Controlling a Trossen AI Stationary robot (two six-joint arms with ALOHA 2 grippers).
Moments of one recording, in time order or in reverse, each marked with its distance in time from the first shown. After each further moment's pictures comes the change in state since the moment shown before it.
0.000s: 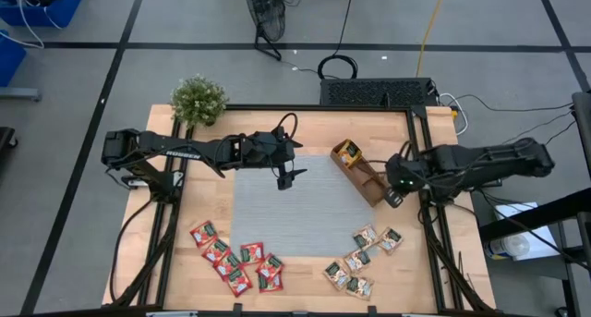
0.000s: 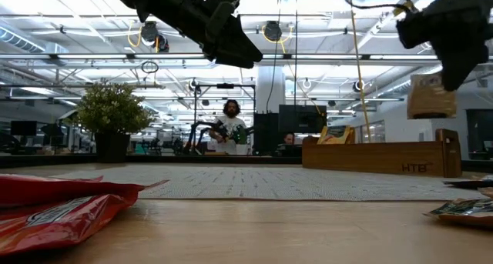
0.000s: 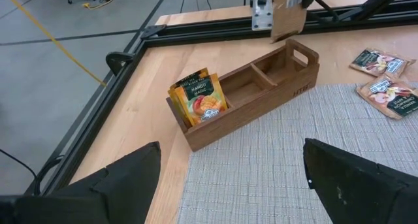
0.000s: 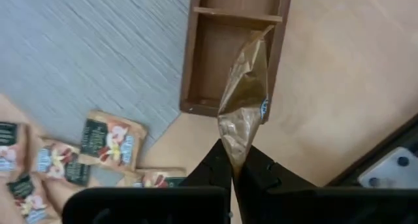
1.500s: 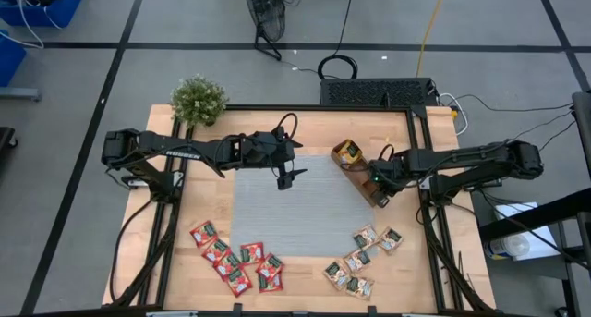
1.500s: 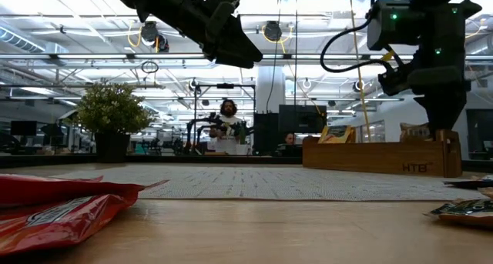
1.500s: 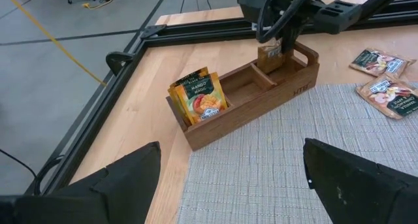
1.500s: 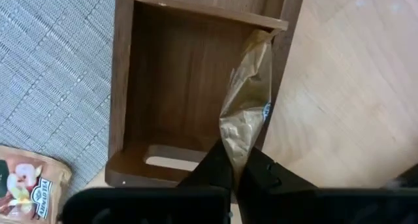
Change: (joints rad) left arm 0.000 0.000 0.000 0.000 0.000 0.000; right arm -0.152 0.216 -0.179 0.207 0.001 -0.206
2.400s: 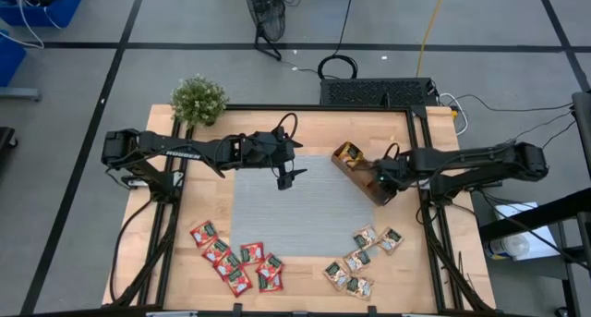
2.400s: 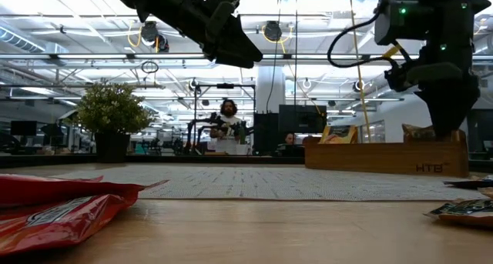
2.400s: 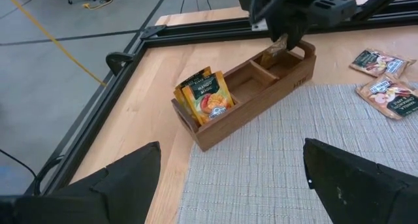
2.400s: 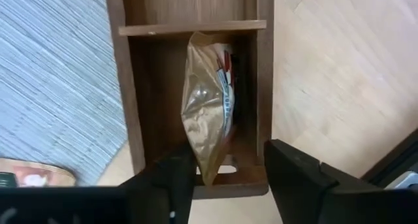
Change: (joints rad) left arm 0.000 0.000 0.000 0.001 0.000 0.000; right arm 0.000 -0.081 -0.006 -0.038 0.020 0.124
